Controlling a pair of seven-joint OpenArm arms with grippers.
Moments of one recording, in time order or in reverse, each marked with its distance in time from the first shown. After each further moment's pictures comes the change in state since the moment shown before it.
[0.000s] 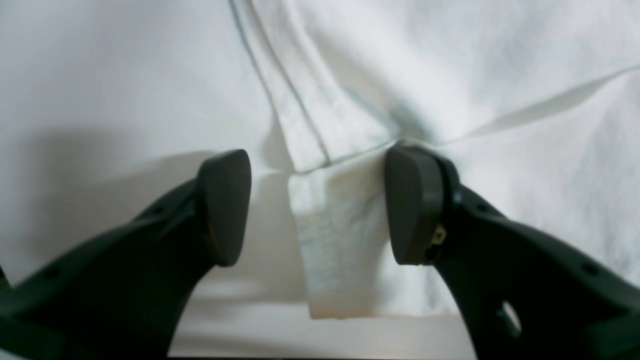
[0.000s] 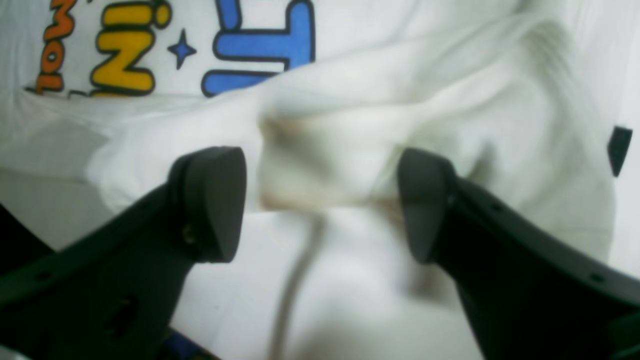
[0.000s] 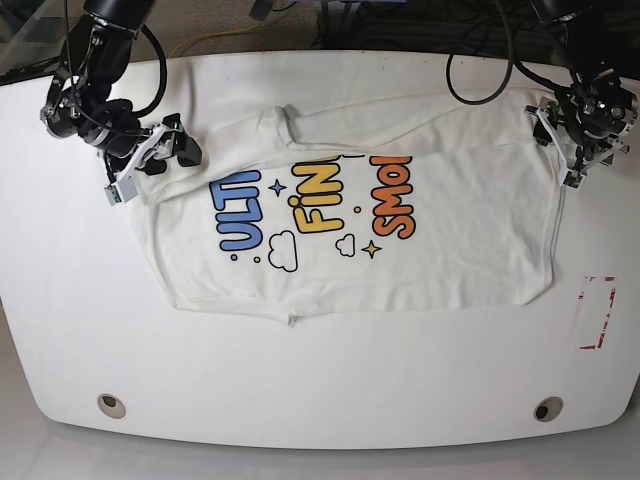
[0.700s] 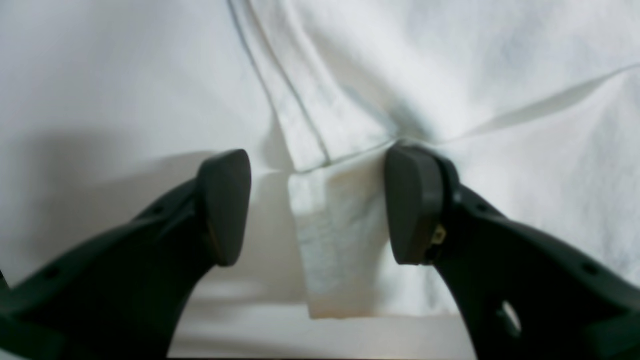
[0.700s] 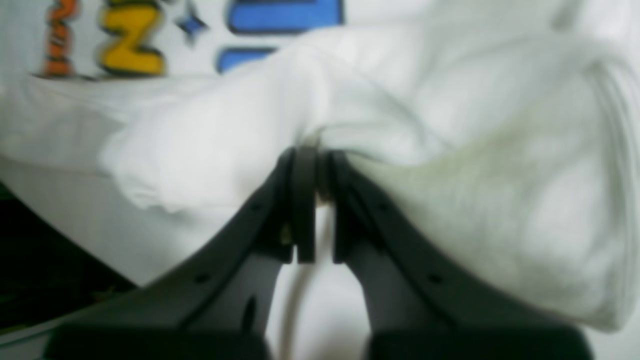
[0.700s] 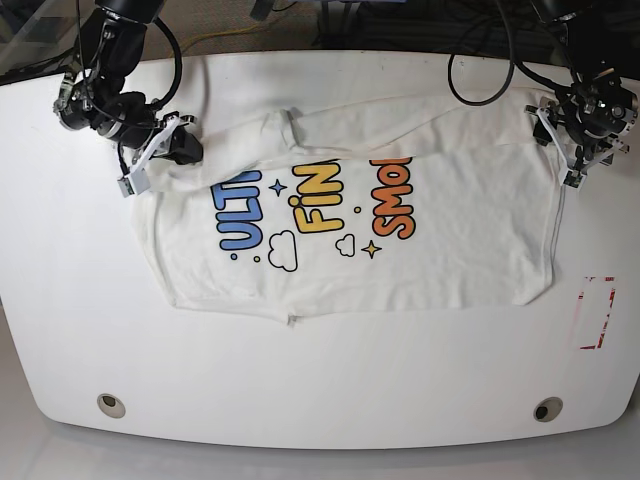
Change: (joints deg) left arm 0.1 0.0 0.0 0.0 -0.2 0.0 0.0; right arm -2.5 -2.3 -0.3 0.3 3.4 0.0 0.0
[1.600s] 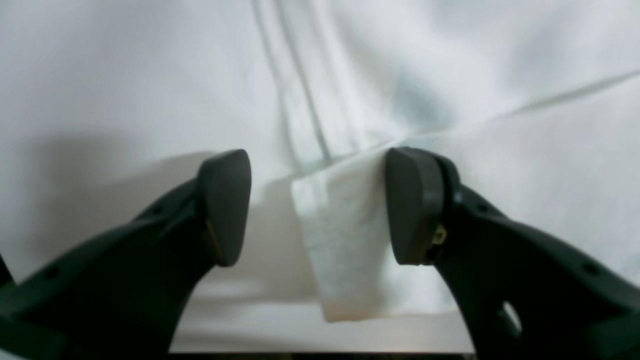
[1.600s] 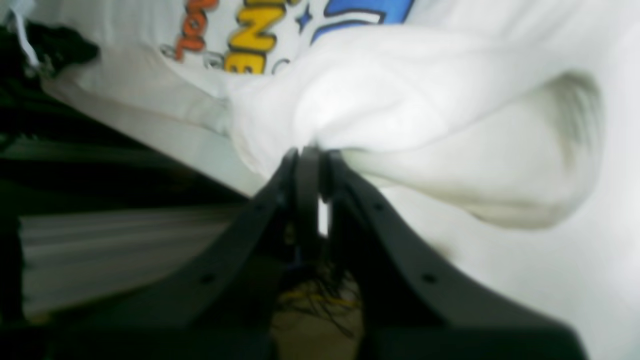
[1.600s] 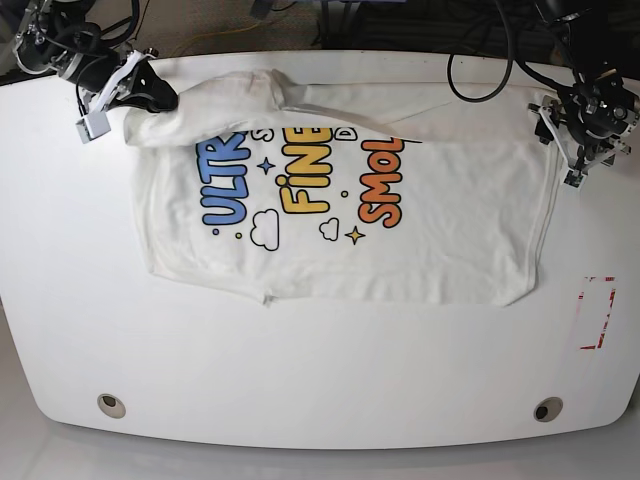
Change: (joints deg) left arm 0.2 -1.1 0.2 0.0 0.0 0.0 0.3; right arm -19.7 7.8 8.2 14.6 25.5 0.0 -5.2
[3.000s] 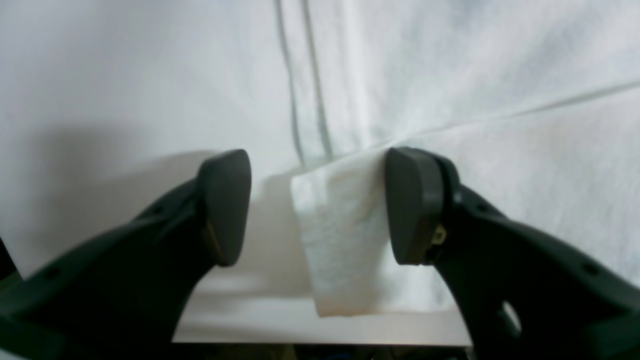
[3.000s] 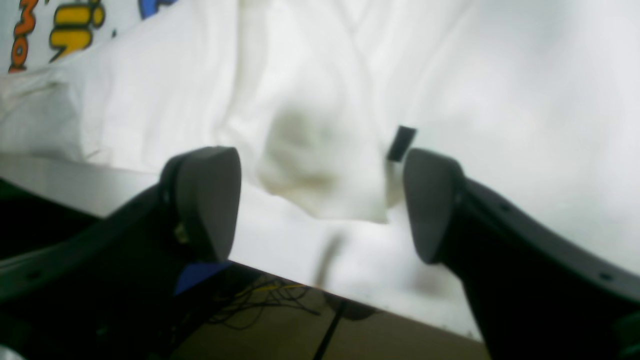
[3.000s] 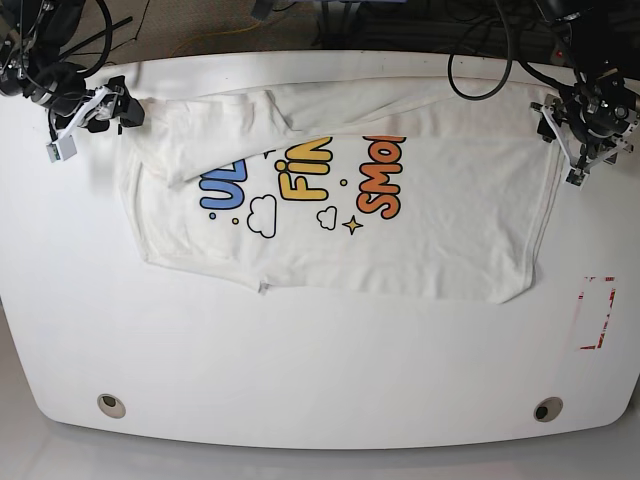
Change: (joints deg) left arm 0.2 -0.1 -0.2 0.2 0.2 0.0 0.6; right arm 10.0 4.9 2.1 -16.7 -16.8 0.2 3.7
